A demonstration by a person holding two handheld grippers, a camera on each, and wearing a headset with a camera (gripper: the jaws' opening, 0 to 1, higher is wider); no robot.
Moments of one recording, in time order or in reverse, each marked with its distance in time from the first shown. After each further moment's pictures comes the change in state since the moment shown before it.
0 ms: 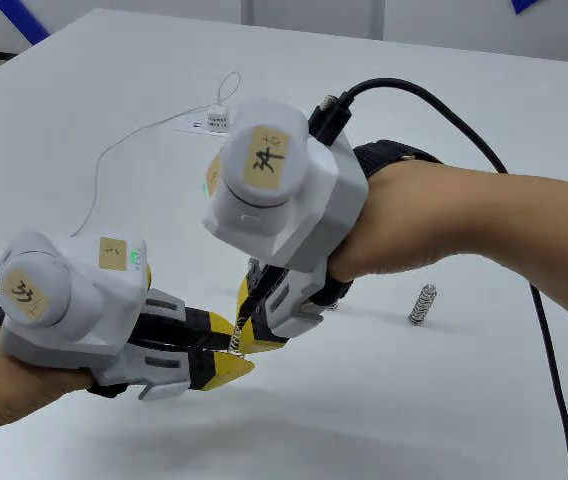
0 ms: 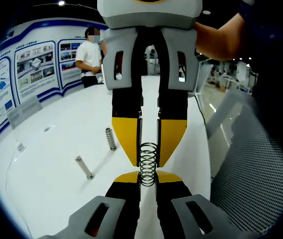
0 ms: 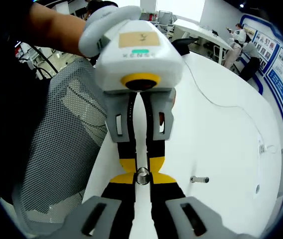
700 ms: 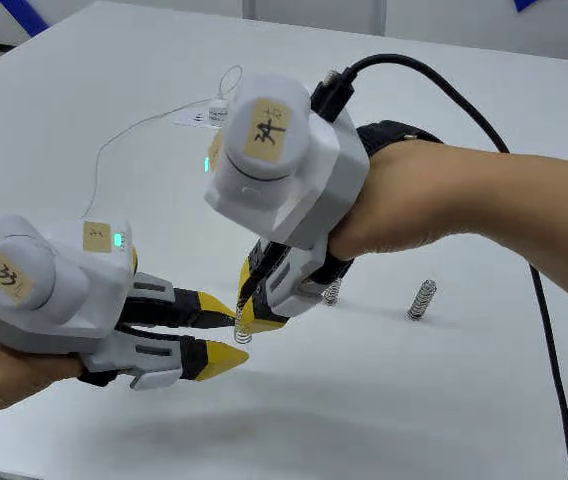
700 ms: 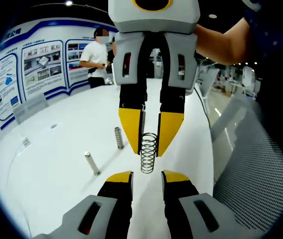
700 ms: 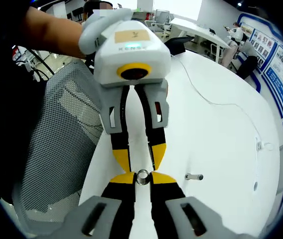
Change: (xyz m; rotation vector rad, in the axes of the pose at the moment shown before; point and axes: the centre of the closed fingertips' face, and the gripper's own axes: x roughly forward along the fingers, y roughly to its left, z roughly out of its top) left arm -0.012 0.012 -0.004 -0.046 -0.024 0.055; right arm -0.006 -0.012 -0.005 0.019 0.012 -0.021
